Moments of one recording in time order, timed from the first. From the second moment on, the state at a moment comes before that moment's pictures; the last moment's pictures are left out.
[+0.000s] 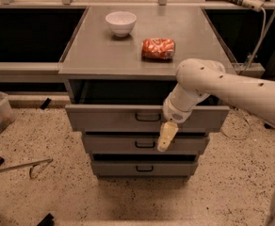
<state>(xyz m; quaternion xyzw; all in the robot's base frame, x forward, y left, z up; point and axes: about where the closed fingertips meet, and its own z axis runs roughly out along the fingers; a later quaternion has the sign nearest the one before) 0.589 -0.095 0.654 -0.64 0.75 0.09 0.14</state>
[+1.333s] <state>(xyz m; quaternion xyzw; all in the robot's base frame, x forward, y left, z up) 0.528 -0.092 0.680 -0.63 0.75 0.13 0.12</state>
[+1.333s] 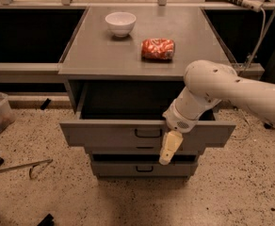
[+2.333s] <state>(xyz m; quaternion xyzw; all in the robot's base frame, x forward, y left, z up) 0.462 -0.102 0.683 -0.61 0.77 0.16 0.10</state>
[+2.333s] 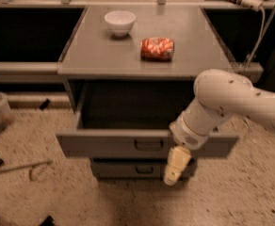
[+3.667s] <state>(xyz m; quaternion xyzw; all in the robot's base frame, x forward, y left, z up) 0.397 -0.111 0.689 -0.58 0.79 0.19 0.07</state>
